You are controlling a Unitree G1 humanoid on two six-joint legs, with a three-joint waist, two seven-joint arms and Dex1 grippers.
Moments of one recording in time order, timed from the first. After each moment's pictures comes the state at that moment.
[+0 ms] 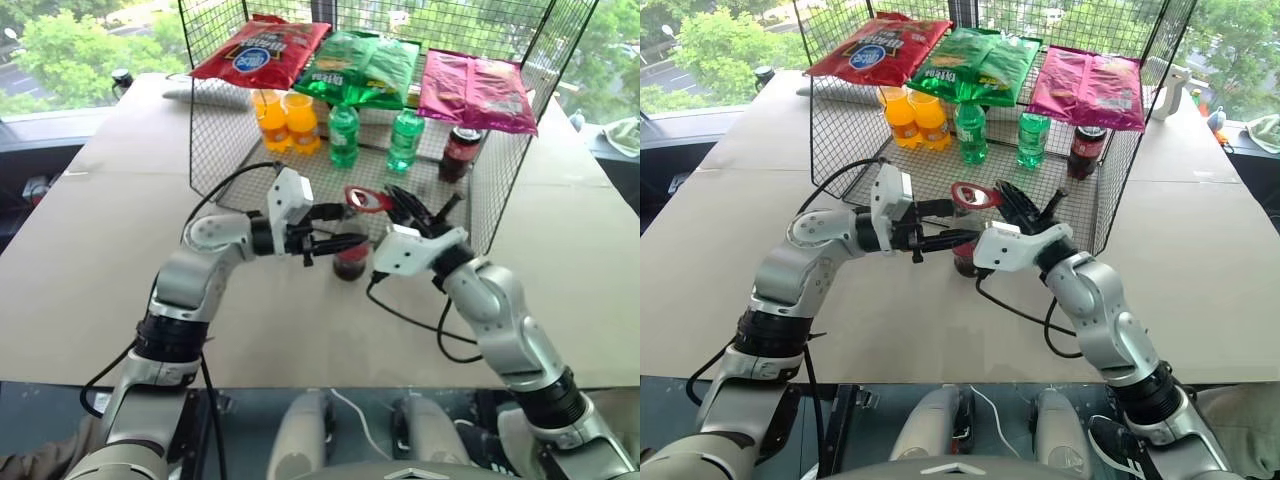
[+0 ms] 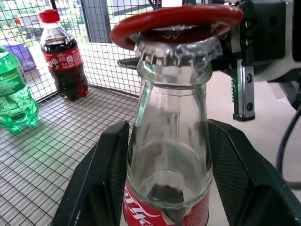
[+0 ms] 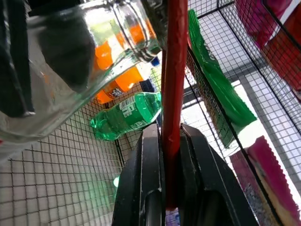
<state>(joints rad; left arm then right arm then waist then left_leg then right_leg) -0.56 0.53 -0.09 -0.06 -0.41 0.36 -1.09 -0.36 -0.40 0.35 -0.42 -0.71 0.10 0.35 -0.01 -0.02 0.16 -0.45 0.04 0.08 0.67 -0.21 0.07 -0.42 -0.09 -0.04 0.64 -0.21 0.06</state>
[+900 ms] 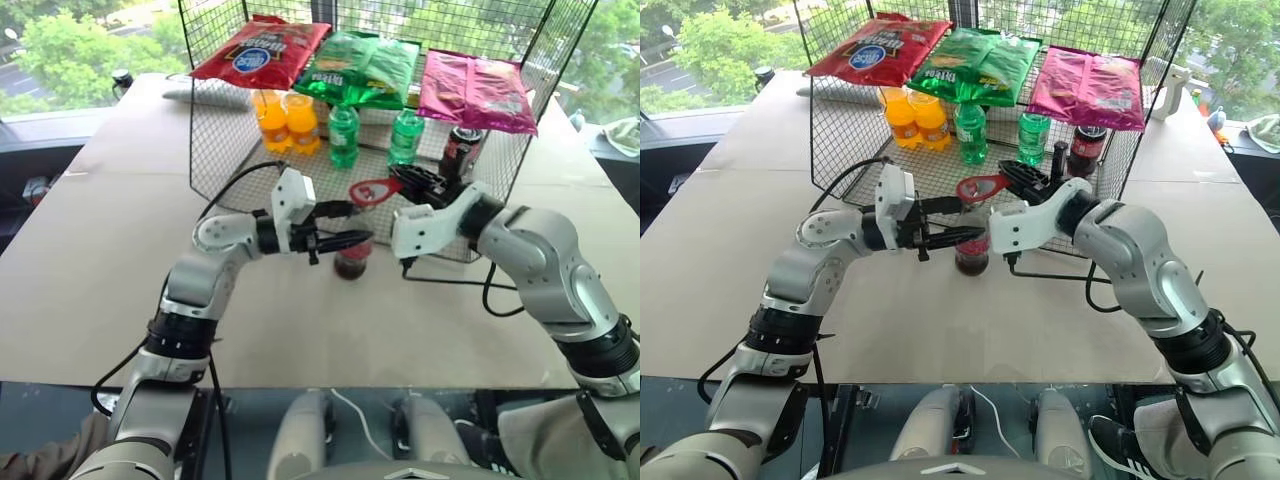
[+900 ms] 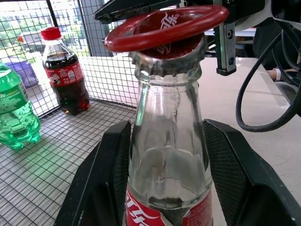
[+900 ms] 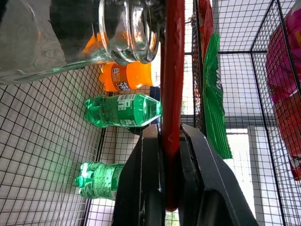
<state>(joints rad) -0.57 0.50 -0.10 0.00 -0.41 0.25 -1.09 -0.59 -0.59 0.31 -0.39 -0.67 0.02 0.65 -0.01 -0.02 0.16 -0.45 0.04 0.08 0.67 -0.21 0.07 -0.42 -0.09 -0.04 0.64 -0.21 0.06</state>
